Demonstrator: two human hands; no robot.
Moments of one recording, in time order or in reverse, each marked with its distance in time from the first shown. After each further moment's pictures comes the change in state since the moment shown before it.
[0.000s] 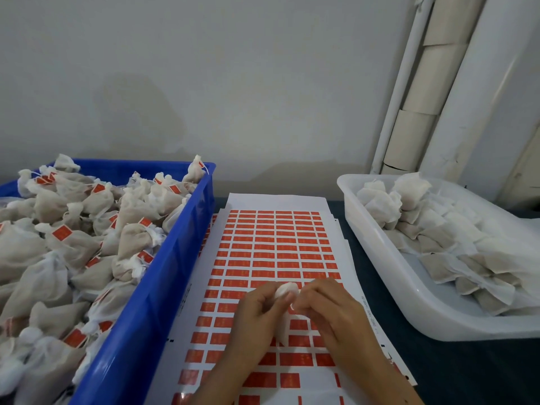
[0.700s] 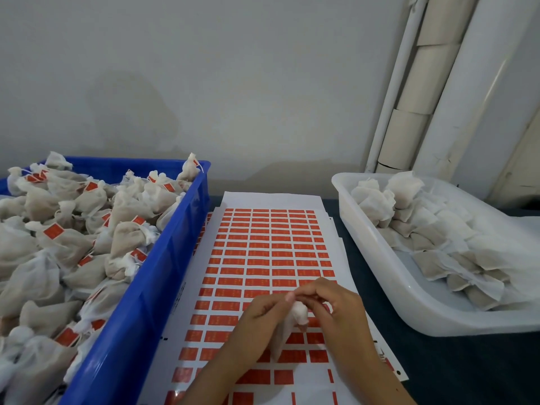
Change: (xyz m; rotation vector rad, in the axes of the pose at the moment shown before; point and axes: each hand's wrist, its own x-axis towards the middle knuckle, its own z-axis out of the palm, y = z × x) left_hand -0.001 0.005 0.000 -0.212 -0.310 -0.151; right_hand -0.008 0.009 0.010 0.301 0.005 0.516
